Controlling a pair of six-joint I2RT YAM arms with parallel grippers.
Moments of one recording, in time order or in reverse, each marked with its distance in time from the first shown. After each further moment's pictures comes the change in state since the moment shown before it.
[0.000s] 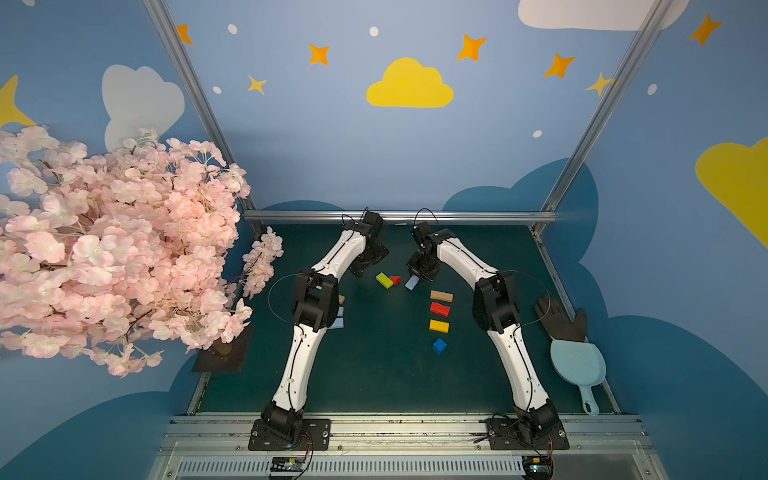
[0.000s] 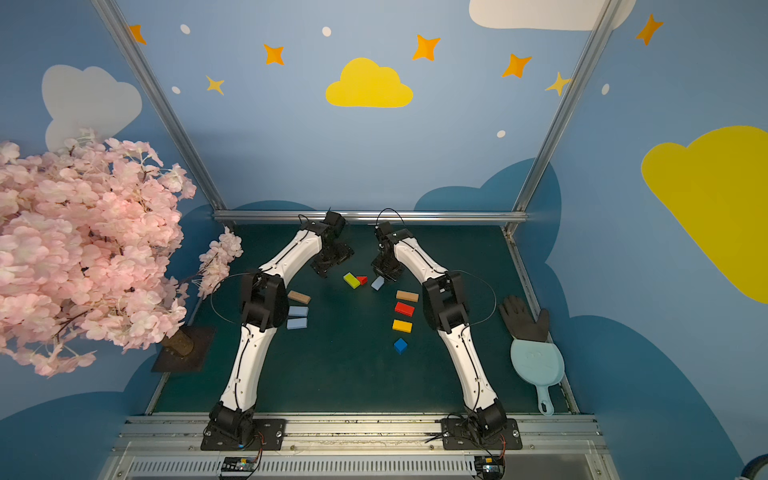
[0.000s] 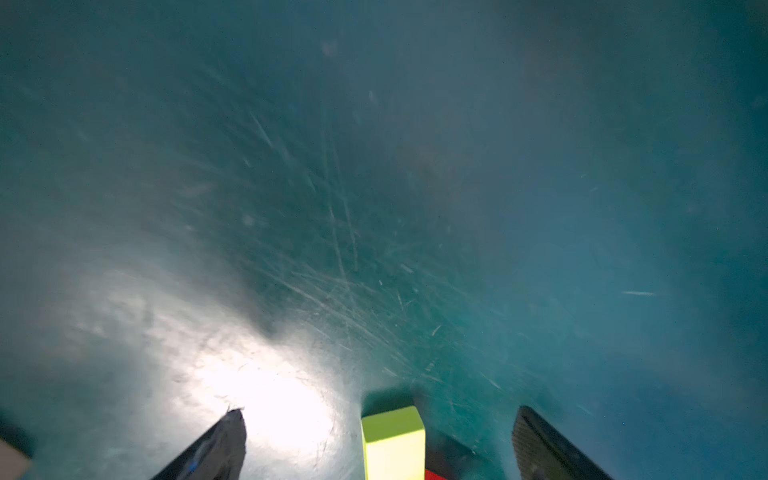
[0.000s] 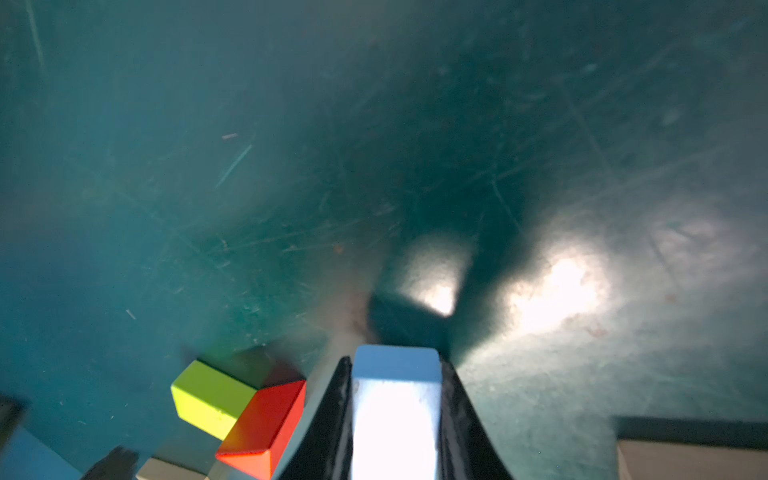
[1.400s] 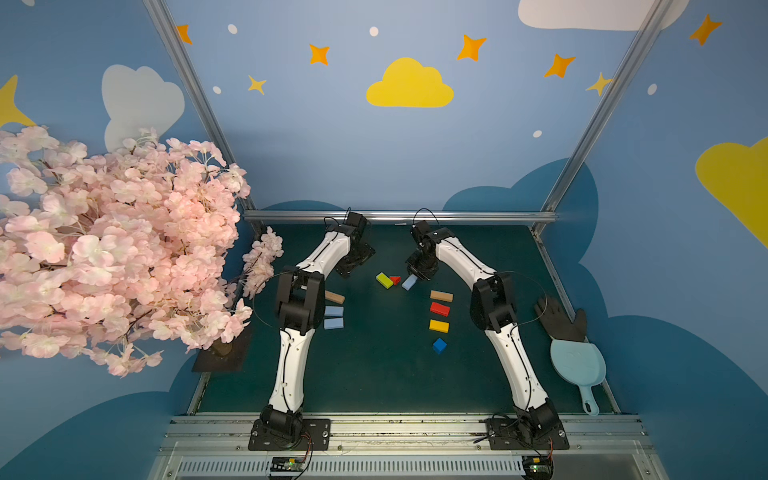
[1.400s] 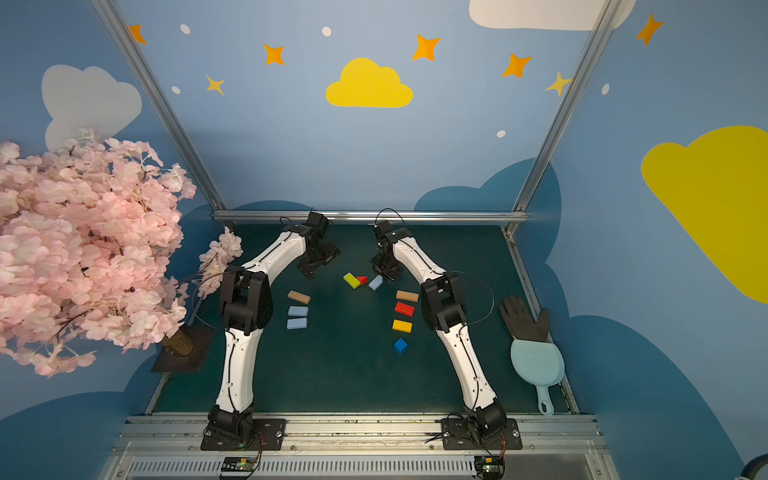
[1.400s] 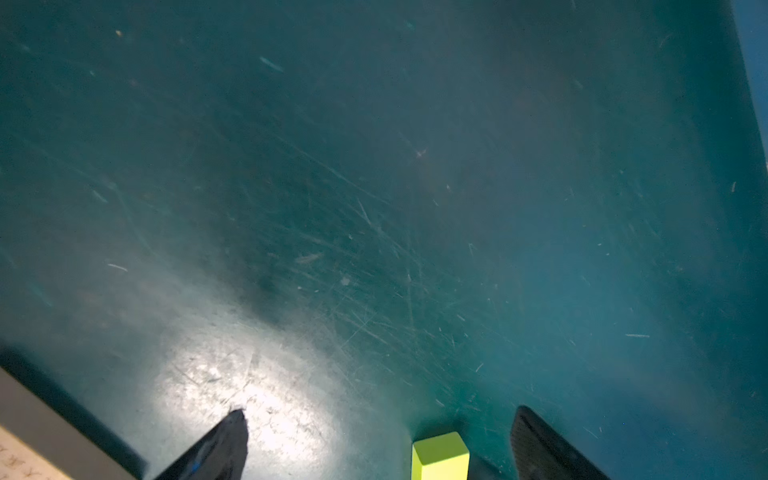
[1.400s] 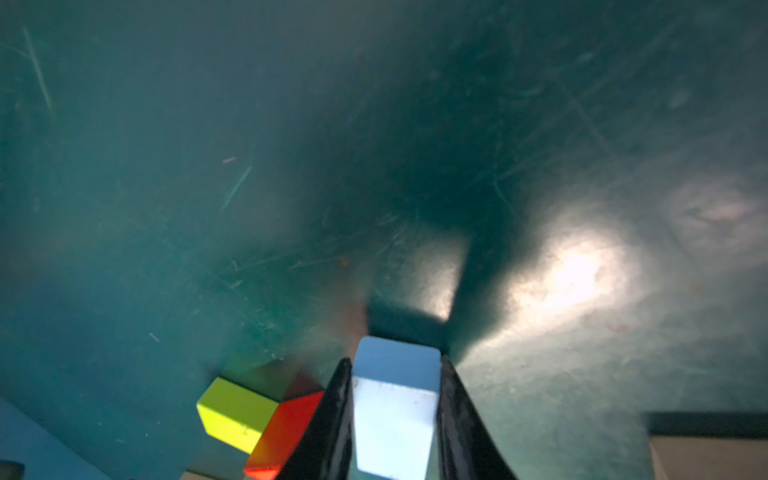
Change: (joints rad) left arm 0.074 -0.128 -0.247 0.139 0.012 0.027; right arm 0.003 0.043 0.075 -0.023 -0.021 0.102
